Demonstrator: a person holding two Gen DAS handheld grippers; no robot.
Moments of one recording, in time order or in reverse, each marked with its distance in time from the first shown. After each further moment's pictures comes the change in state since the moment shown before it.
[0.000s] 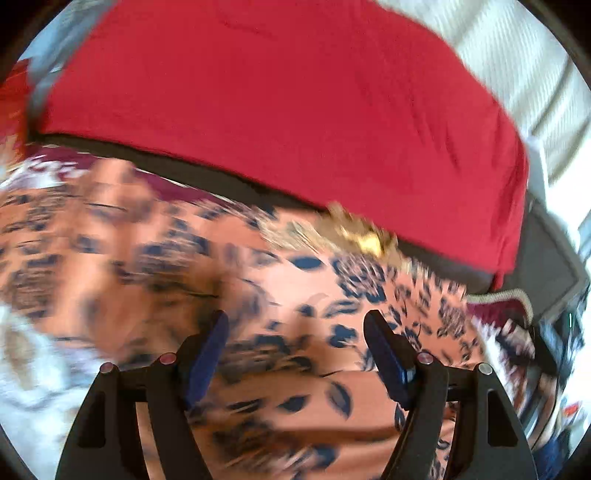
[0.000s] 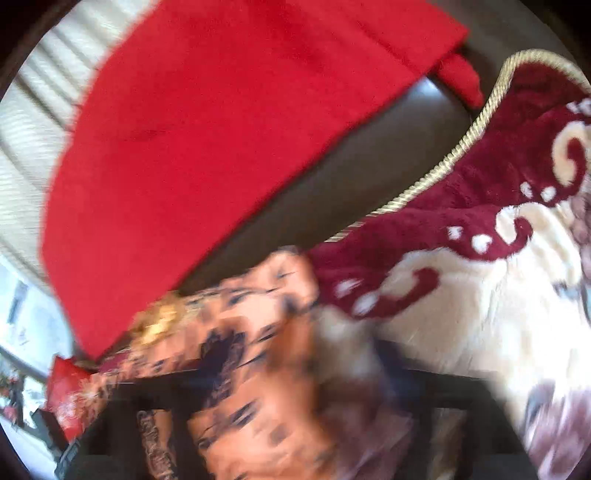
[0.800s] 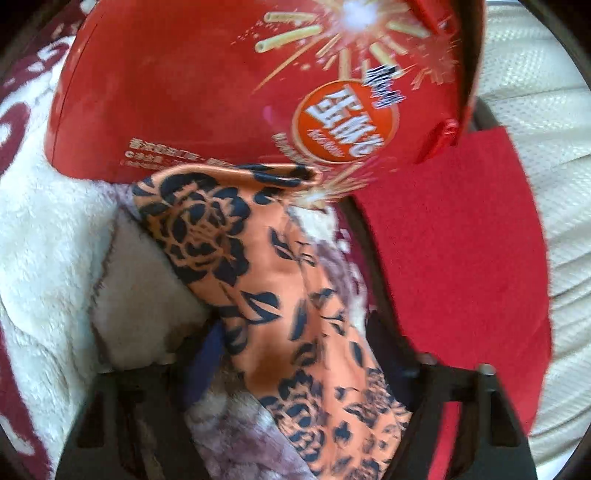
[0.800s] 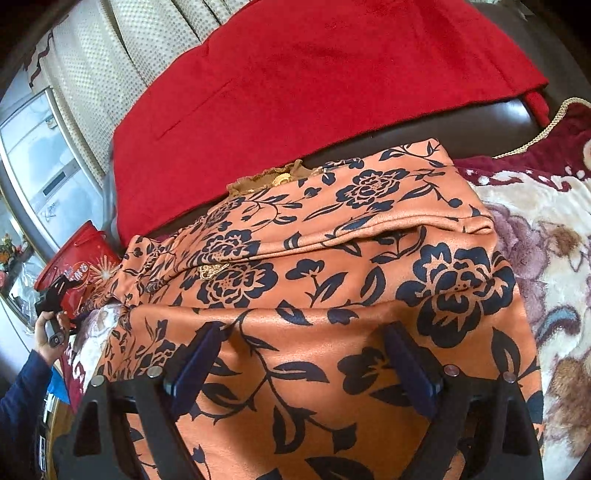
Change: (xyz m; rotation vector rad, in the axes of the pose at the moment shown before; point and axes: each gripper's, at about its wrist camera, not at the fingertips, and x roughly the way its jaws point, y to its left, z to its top) left arm -0.084 0.343 0.046 -0.840 -0.285 0.204; right arm -0.022 0.092 -0.174 -0.349 0.038 0.090
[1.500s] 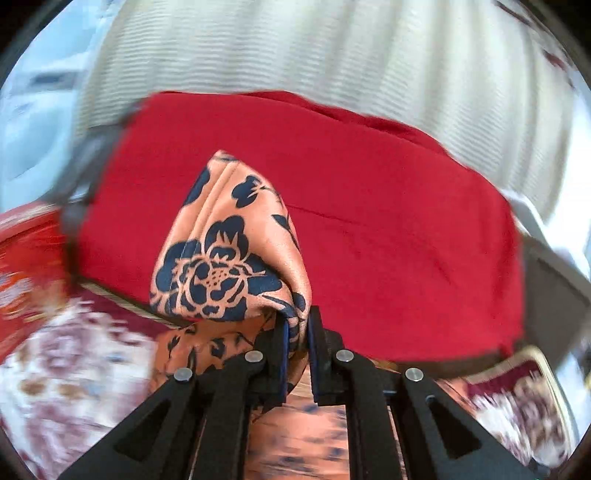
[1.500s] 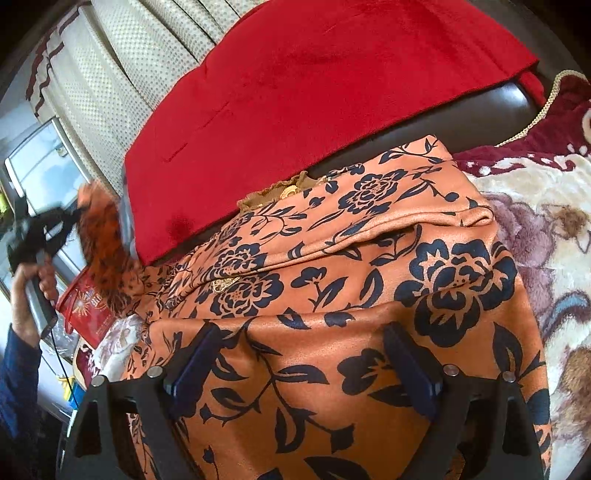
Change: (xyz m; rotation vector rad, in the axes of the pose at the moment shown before) left arm -0.082 -0.314 -0.300 1.011 -0.081 -0.294; right arm -0.008 -0.015 -0.003 0.079 -0.052 0.098
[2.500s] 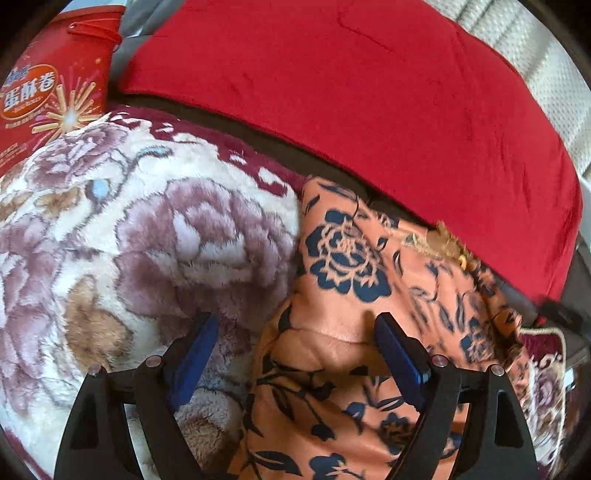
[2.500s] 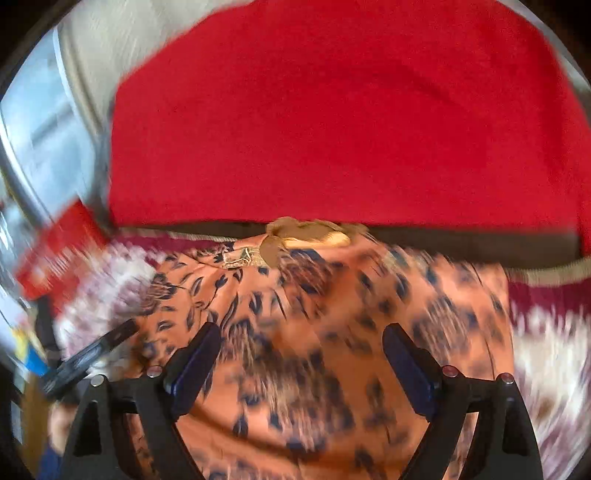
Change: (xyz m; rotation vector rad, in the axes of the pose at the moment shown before) left arm 0.061 0.140 -0.148 -0.275 0.368 0.120; right arm 0.102 0.147 0.136 -0.329 0.250 -0.260
